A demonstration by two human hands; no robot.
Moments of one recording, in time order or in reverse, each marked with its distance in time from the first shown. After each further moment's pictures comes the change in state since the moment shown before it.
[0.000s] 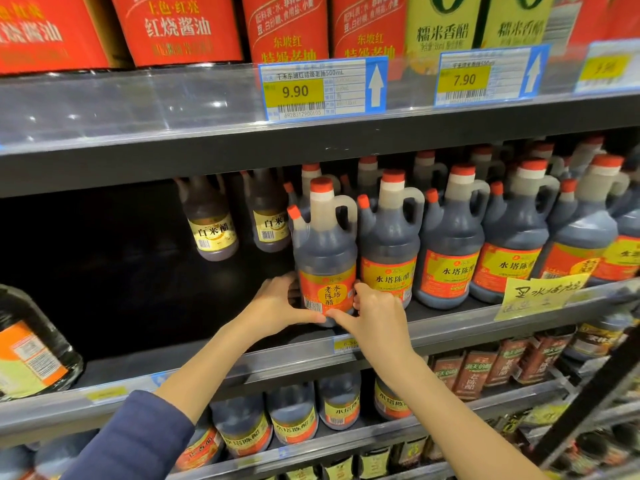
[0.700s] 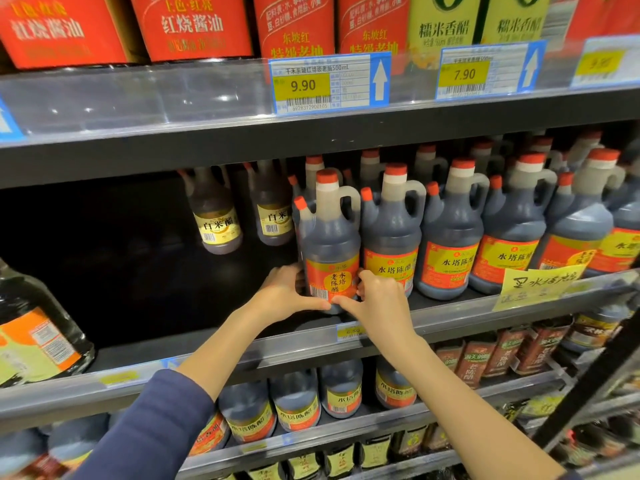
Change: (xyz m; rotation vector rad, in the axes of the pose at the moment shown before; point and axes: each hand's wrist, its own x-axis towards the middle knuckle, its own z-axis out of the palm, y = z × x) left_hand 0.002 0.004 0.001 0.036 0.002 -0.003; right_hand 0.008 0.002 -0.006 0.013 -0.060 0.030
